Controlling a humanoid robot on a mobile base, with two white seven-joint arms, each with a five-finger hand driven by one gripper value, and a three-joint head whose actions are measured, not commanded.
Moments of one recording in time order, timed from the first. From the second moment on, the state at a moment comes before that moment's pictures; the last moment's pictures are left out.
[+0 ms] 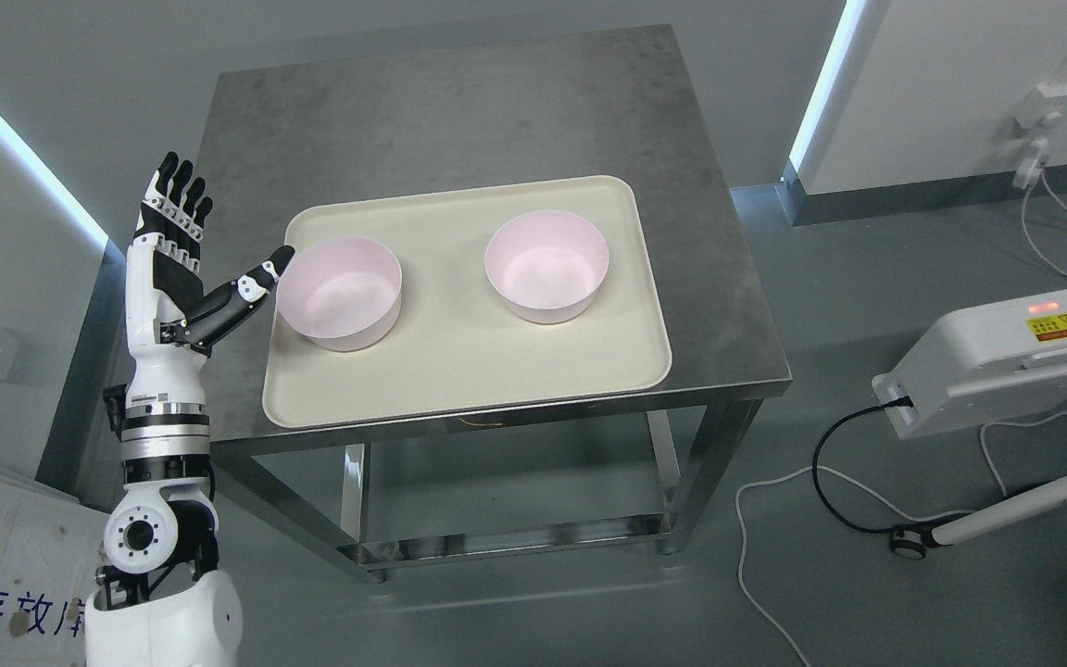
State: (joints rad) left arm -0.17 0.00 0.29 -1.74 0.08 -0.14 -0.16; right arm 0.04 0.00 0.00 0.00 0.00 -0.25 0.00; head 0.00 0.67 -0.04
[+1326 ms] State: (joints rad) left arm -0.55 0.34 0.10 -1.43 -0.07 -0.07 -0.77; right arm 0.04 0.00 0.00 0.00 0.00 -0.25 0.00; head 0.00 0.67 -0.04
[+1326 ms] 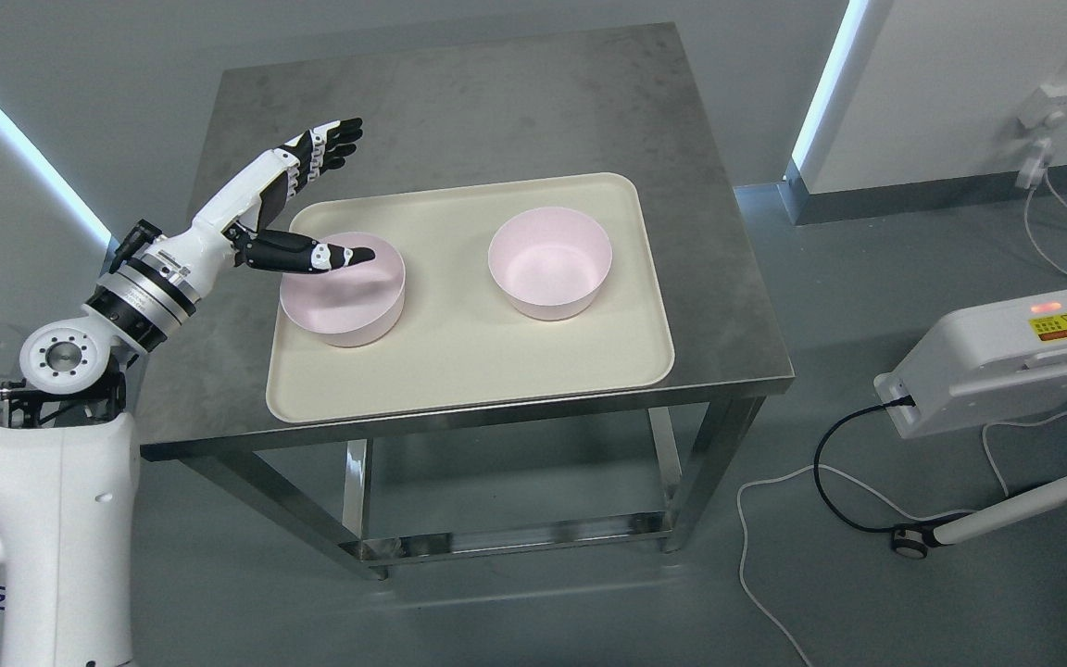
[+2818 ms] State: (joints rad) left arm -0.59 0.36 0.01 -1.18 -0.17 -0.24 -0.75; right arm 0.04 0.00 0.00 0.00 0.00 -0.25 0.00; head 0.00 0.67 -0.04
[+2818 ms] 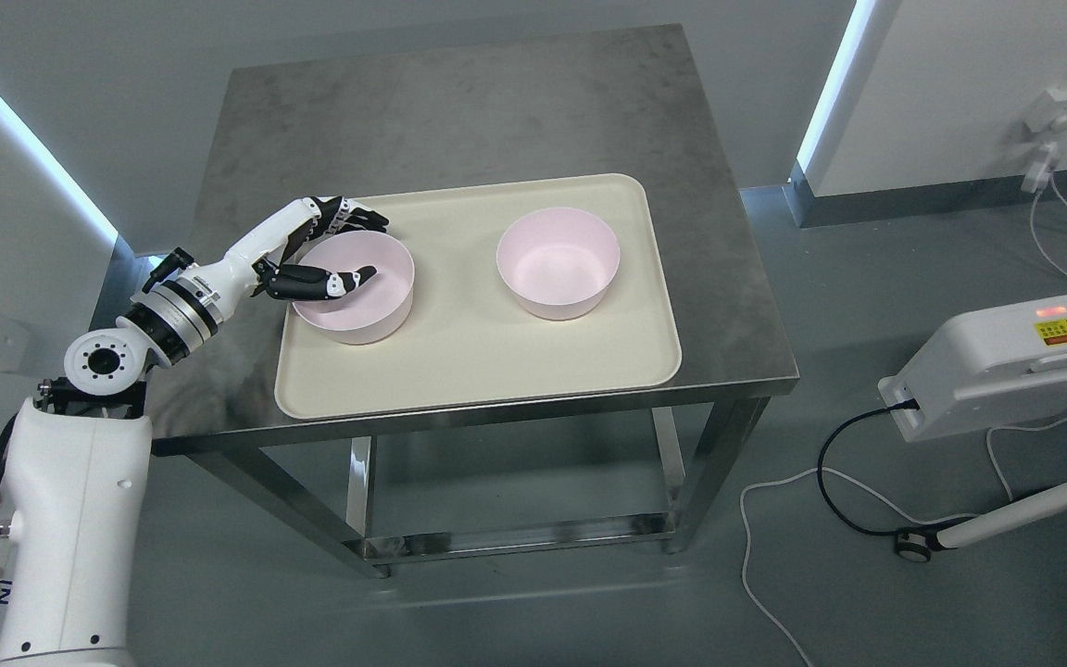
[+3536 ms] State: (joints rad) left arm -0.66 0.30 0.11 -1.16 -0.19 -0.35 -0.80; right arm 0.04 0.00 0.00 0.00 0.00 -0.25 0.00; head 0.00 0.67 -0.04
